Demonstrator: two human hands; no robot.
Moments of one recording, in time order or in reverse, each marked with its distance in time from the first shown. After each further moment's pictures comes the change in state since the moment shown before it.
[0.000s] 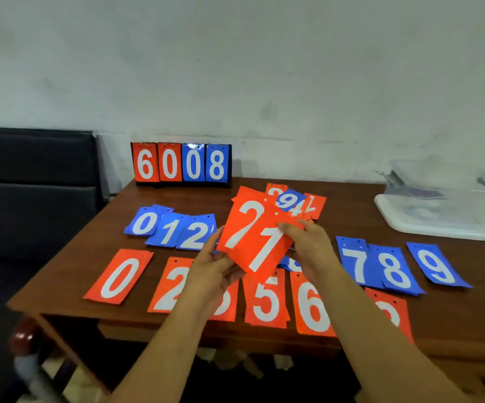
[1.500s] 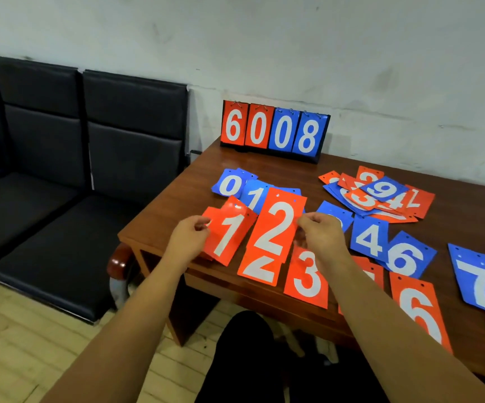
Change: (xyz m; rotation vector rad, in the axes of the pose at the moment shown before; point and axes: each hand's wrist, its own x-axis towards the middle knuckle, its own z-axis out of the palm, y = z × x) left_hand 0.005 0.068 -0.217 1.055 0.570 0.011; right_hand -0.016 0.046 0.163 -0.299 -0.080 -0.007
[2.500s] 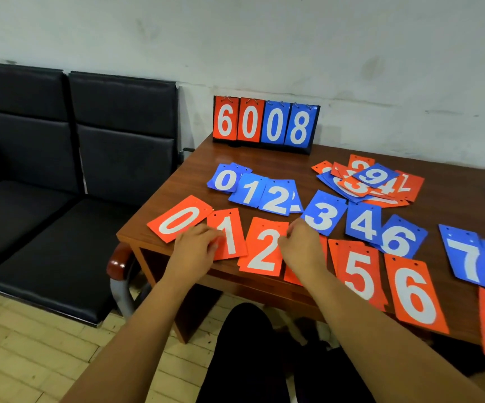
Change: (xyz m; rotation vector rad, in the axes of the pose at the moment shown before) left_hand -0.027 -0.032 0.007 0.498 -0.063 0.523; right_hand -0.022 0.033 0.027 -0.658 0.024 -0.165
